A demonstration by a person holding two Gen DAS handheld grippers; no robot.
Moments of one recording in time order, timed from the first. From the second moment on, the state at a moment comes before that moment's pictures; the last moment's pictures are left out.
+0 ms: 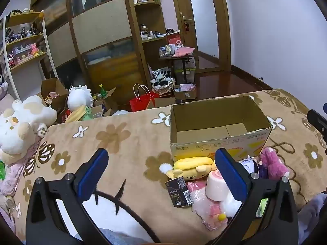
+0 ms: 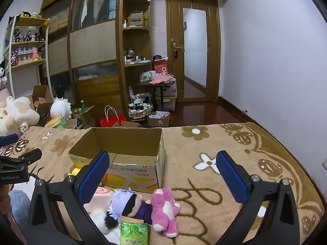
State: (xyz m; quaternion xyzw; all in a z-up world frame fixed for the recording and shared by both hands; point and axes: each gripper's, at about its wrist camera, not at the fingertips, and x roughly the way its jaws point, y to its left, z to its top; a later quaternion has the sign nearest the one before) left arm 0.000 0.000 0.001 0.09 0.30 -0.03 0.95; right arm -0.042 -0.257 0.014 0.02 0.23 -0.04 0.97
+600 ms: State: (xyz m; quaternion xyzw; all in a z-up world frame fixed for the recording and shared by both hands) left arm 0.001 0.003 0.001 0.09 0.30 -0.03 0.95; right arm -0.042 -0.256 0.016 0.02 0.23 -0.04 0.97
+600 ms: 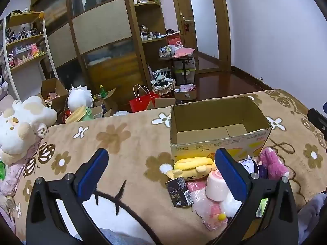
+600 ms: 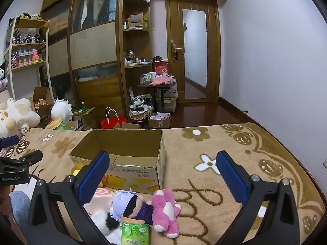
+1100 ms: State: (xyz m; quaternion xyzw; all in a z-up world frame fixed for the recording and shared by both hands) left arm 0.001 0.003 0.003 0.09 0.30 -0.03 0.95; right arm -0.040 -0.255 0.018 0.02 0.23 -0.04 0.97
